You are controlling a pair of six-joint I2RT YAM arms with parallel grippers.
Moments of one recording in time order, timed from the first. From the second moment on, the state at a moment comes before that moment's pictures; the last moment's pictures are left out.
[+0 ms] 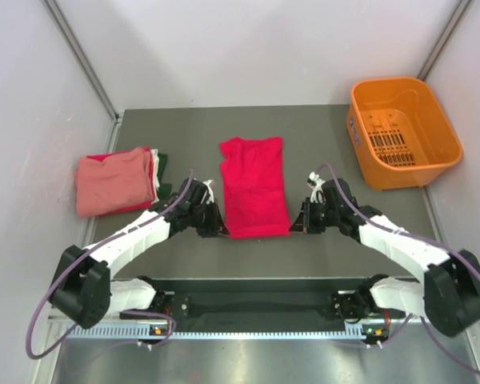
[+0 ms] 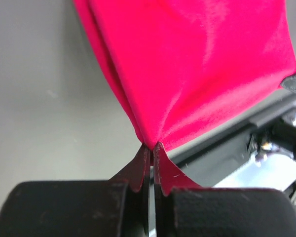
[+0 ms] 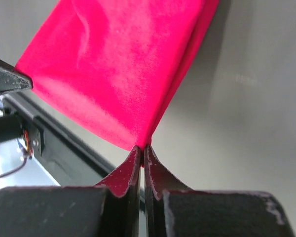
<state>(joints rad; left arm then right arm) -0.52 1.25 0.72 -0.42 0.34 -0.70 0.48 1.19 0.61 -0.25 -0.41 0.54</state>
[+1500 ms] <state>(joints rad) -0.23 1.73 1.42 -0.52 0.51 -0.68 0.32 1.70 1.43 -0.50 -0.33 0.40</state>
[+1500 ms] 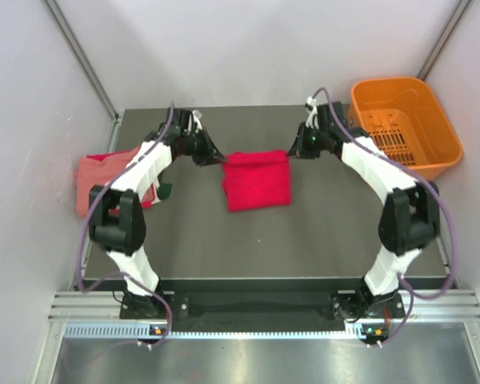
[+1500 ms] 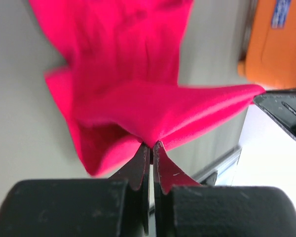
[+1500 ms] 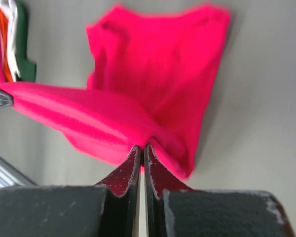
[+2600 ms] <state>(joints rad) -0.16 2.00 1.52 -0.60 0.04 -0.51 0.25 2.16 1.65 -0.44 -0.42 0.32</state>
